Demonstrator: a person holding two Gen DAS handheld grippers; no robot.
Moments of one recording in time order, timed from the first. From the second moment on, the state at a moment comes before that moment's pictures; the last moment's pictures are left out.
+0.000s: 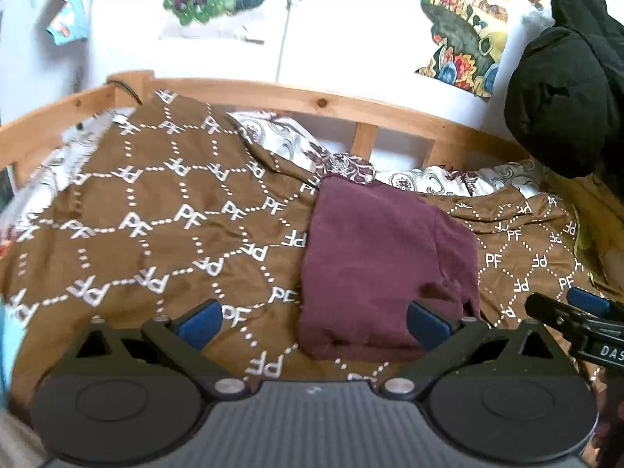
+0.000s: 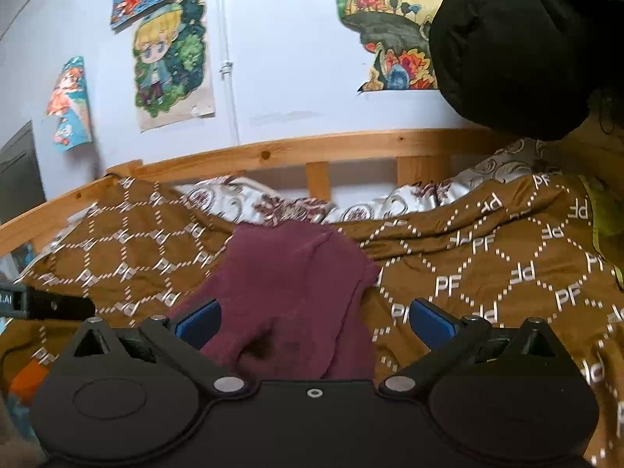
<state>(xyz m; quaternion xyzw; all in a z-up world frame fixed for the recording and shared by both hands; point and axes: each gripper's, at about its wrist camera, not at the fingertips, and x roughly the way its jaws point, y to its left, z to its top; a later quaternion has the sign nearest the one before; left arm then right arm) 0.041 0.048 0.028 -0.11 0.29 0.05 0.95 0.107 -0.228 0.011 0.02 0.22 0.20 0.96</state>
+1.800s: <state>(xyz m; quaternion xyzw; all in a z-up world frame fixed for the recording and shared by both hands) 0.007 0.028 -0.003 -0.04 0.35 0.04 0.94 0.043 -0.235 -0.005 0.00 0.27 0.19 0.94</state>
